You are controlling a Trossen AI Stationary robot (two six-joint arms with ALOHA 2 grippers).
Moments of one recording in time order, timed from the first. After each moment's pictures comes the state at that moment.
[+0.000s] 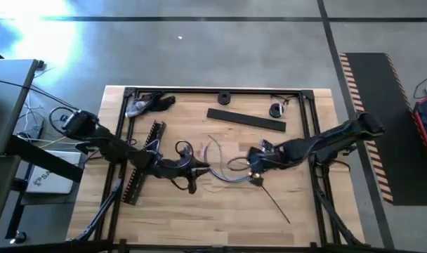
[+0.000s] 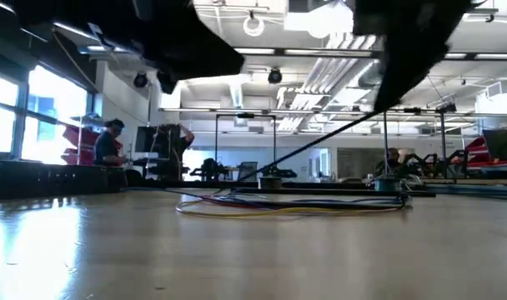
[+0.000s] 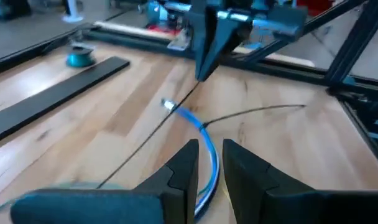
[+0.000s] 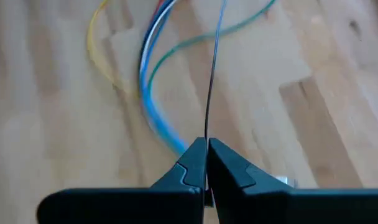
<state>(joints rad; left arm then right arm) -0.37 1.59 0.69 0.60 -0.53 -0.26 0.37 1.40 1.02 -0.78 0.25 0.60</state>
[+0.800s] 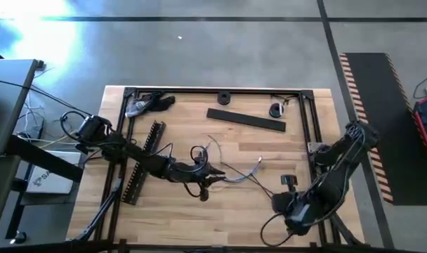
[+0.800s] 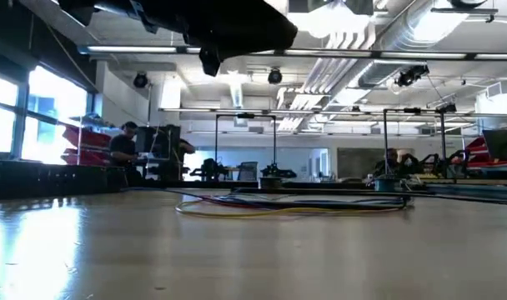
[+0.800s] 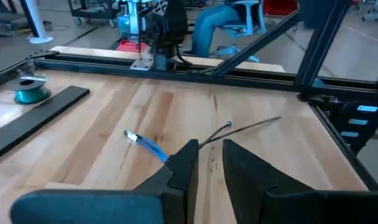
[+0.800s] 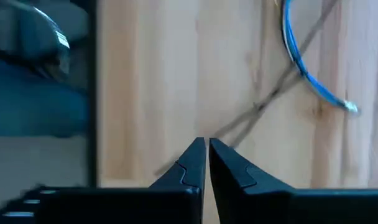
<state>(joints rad) -0.38 1.71 0.88 0.57 -0.42 -0.18 0.86 1.60 1.48 -1.29 0.19 0.82</state>
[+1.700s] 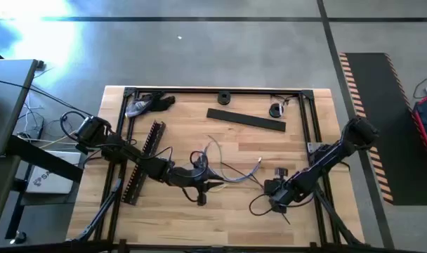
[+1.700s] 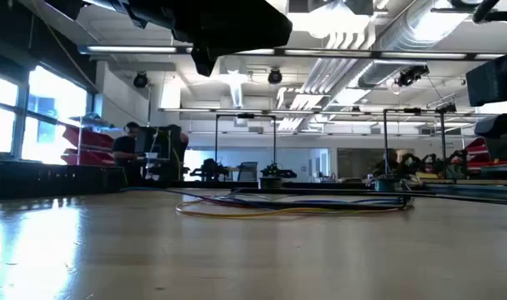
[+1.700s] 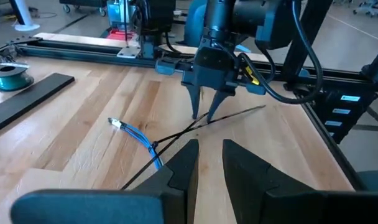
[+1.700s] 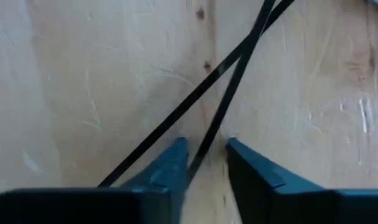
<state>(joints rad) -0.41 1.71 0.88 0.53 -0.42 -0.23 0.70 1.58 0.74 -0.62 0.19 0.80</state>
